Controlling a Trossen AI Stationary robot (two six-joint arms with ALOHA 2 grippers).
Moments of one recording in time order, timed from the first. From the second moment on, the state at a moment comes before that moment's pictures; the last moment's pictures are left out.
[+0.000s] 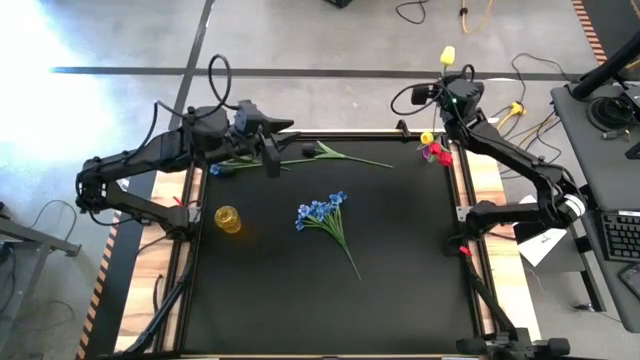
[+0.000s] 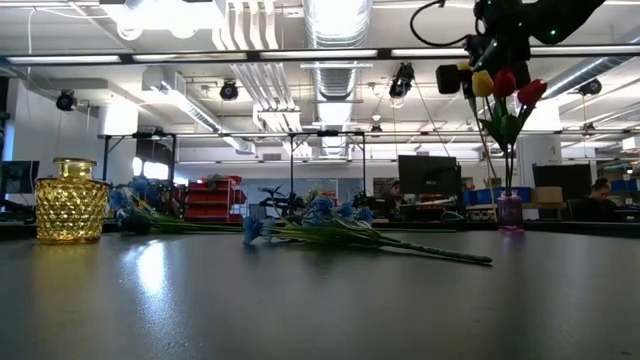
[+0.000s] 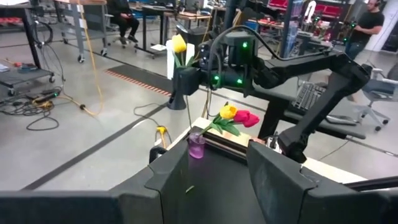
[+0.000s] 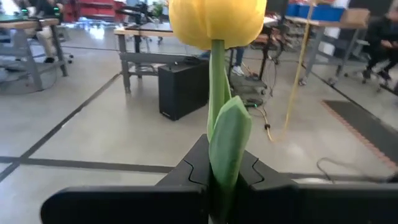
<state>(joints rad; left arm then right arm) 0.17 1.22 1.44 -0.38 -0.27 -0.18 -0.96 1.17 0.89 0.16 0.59 0.01</state>
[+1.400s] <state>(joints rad) 0.17 1.20 1.44 -0.48 -0.28 -0.22 -0.97 1.19 0.90 -0.11 0.50 0.00</state>
